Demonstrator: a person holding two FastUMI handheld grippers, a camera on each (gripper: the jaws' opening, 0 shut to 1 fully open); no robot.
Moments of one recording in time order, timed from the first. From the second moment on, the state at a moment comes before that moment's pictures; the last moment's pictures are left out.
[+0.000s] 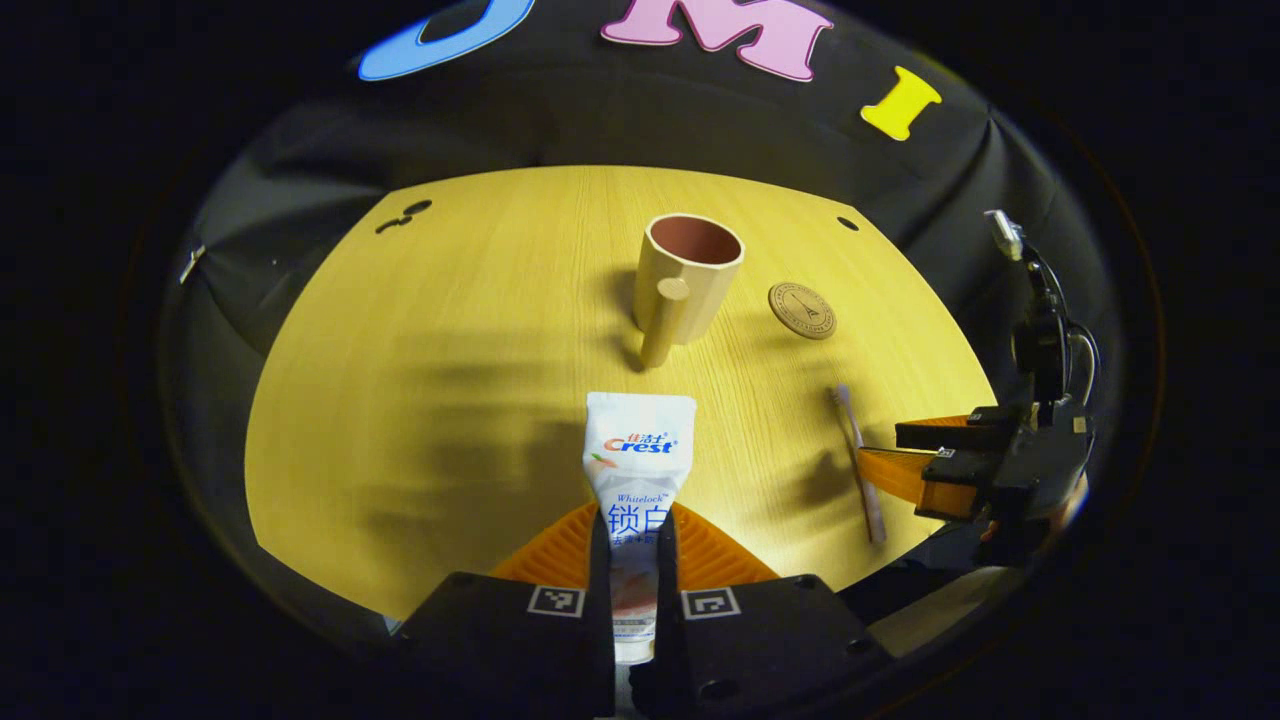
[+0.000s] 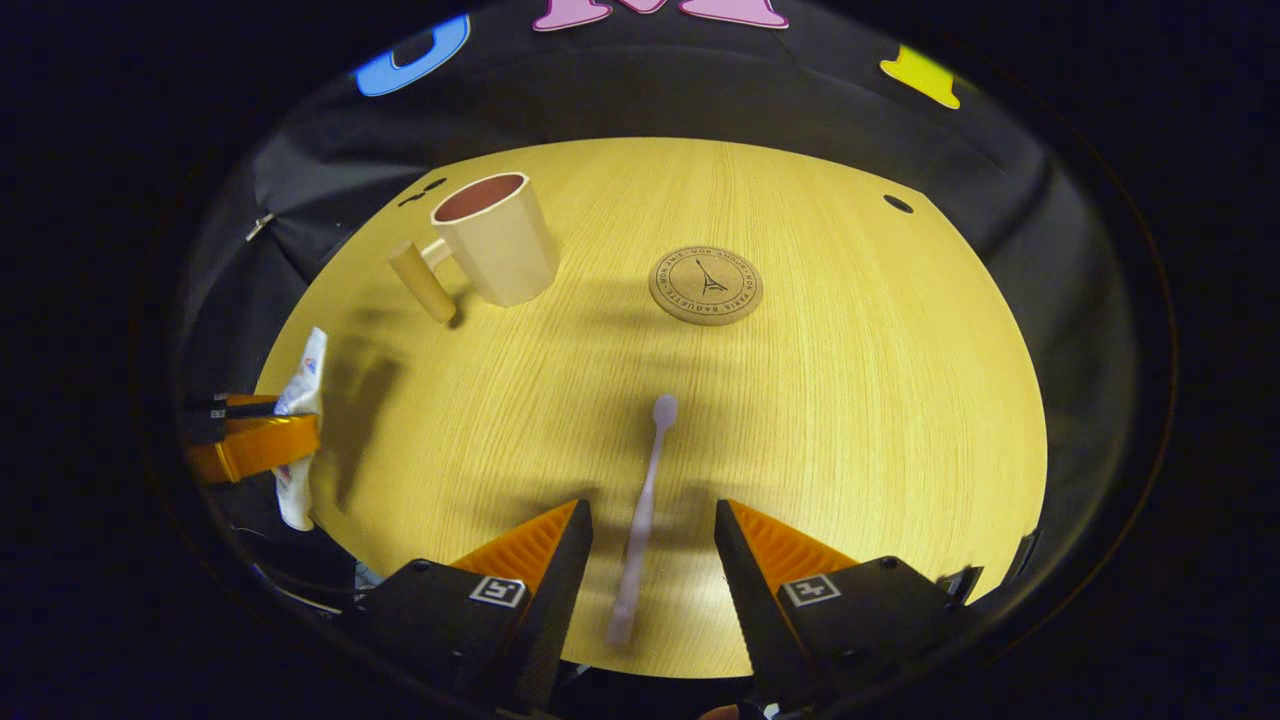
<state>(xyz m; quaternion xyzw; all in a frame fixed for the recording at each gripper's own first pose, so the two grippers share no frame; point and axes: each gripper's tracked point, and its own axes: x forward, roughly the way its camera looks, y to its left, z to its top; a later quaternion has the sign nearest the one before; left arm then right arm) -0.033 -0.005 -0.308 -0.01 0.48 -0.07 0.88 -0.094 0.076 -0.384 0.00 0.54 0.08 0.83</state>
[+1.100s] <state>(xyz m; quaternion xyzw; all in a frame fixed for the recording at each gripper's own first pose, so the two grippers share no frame) -0.014 0.018 -0.231 -0.10 0.35 -0.08 0.93 -0.087 0.085 -0.396 0.07 0.55 0.06 0.83</state>
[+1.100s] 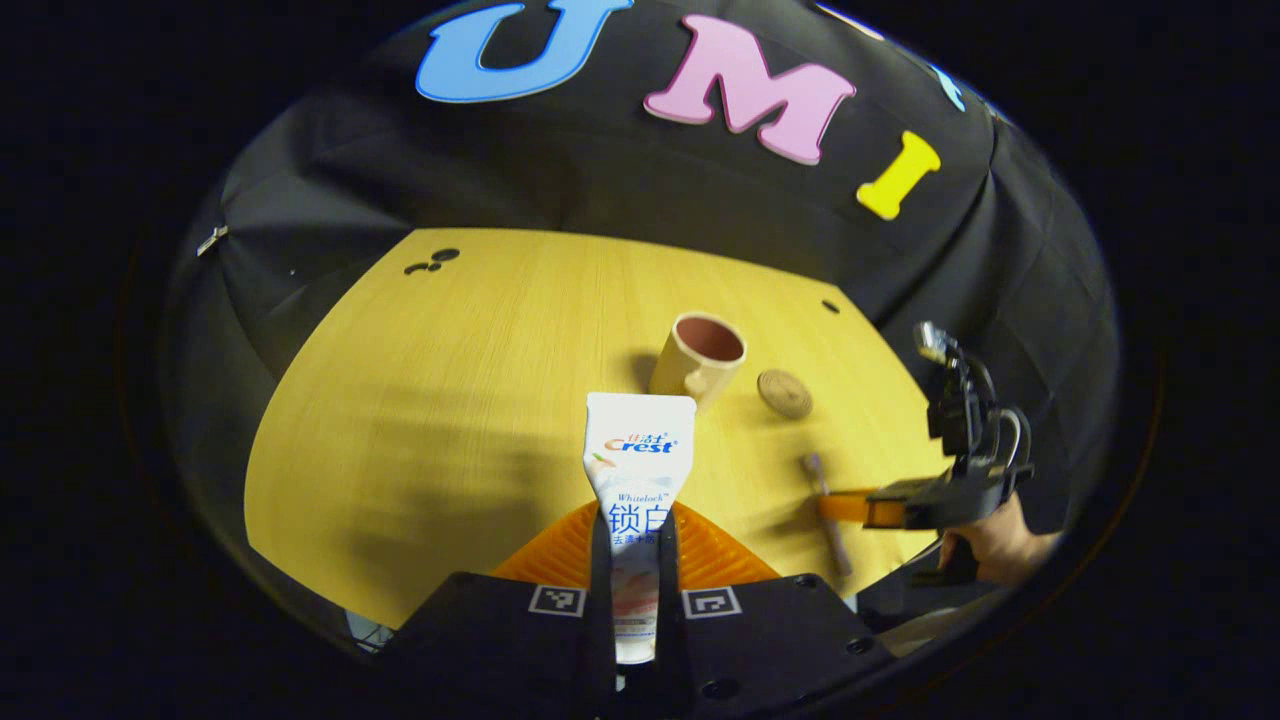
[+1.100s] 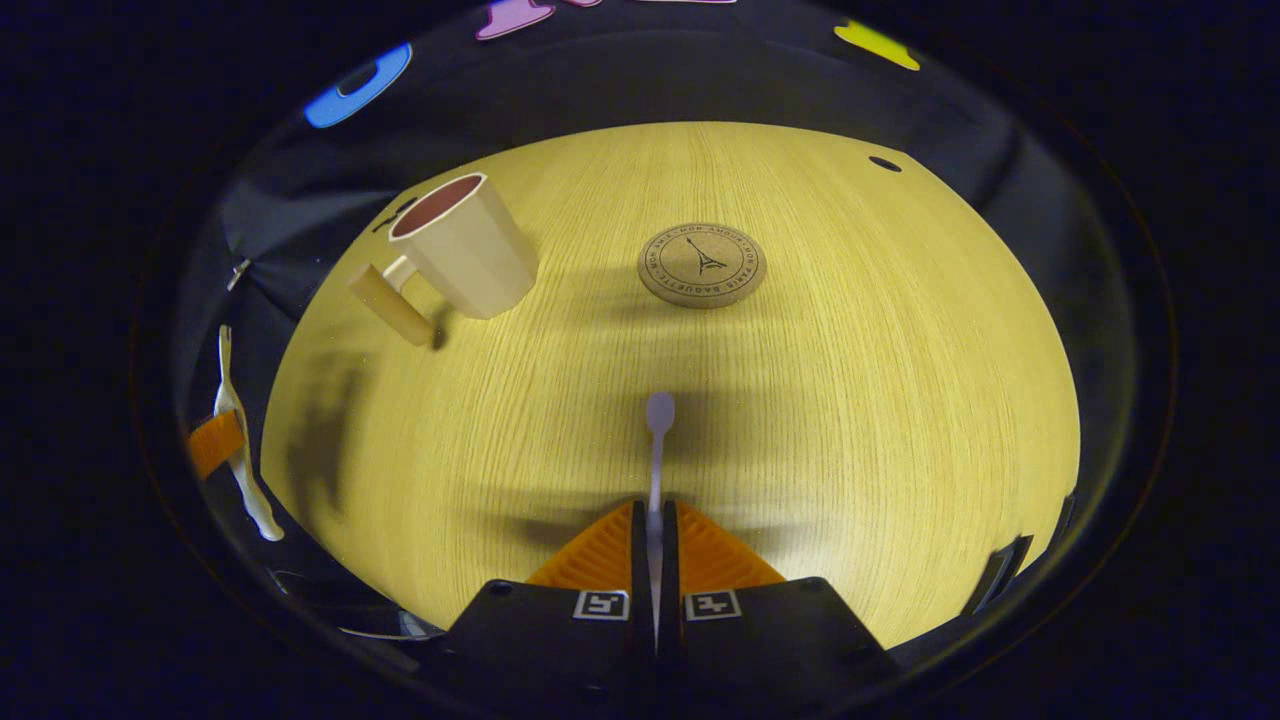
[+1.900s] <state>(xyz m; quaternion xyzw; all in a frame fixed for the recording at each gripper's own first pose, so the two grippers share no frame) 0.183 -0.066 -0.147 -0.14 0.15 -0.17 0.96 -0.085 0.033 -0.300 0.19 0.46 0.11 0.86</state>
